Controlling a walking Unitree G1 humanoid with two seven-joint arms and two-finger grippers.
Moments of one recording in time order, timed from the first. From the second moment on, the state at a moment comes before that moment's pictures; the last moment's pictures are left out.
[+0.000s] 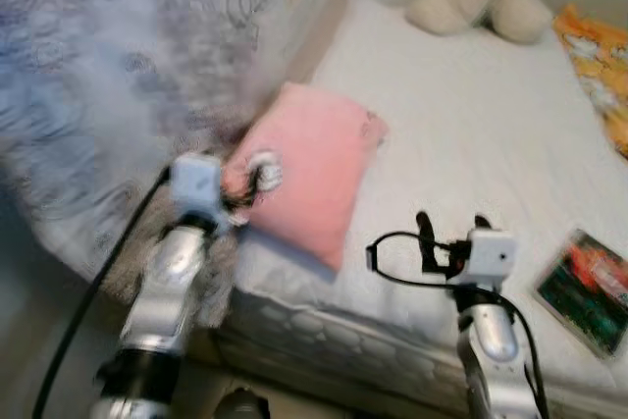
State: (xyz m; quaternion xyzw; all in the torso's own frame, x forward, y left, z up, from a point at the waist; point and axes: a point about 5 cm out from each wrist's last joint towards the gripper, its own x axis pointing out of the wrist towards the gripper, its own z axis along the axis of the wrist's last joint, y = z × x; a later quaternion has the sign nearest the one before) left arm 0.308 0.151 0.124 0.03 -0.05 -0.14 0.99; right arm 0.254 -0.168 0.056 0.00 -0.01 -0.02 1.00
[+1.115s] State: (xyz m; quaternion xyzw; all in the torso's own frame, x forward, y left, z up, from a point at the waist) left arm 0.341 0.109 0.097 -0.01 0.04 -0.09 1.00; right arm 0.271 -0.187 0.067 -0.04 0.01 -0.01 1.00
